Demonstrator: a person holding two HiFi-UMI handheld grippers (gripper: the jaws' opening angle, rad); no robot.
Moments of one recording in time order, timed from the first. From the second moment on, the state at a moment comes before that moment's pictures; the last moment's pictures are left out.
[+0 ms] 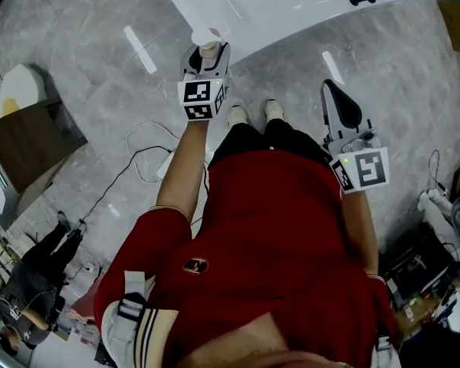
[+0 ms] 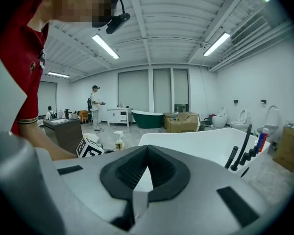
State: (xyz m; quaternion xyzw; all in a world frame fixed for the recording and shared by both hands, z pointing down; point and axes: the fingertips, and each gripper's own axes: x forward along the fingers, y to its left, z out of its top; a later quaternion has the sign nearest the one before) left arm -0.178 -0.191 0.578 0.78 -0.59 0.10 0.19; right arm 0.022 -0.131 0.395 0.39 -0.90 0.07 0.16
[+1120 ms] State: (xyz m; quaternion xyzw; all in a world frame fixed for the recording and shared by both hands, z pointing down) left arm -0.151 -0.192 0.620 0.79 -0.57 0.14 0.15; right arm 0.038 -0.126 0.410 0.41 -0.89 0.09 0.17
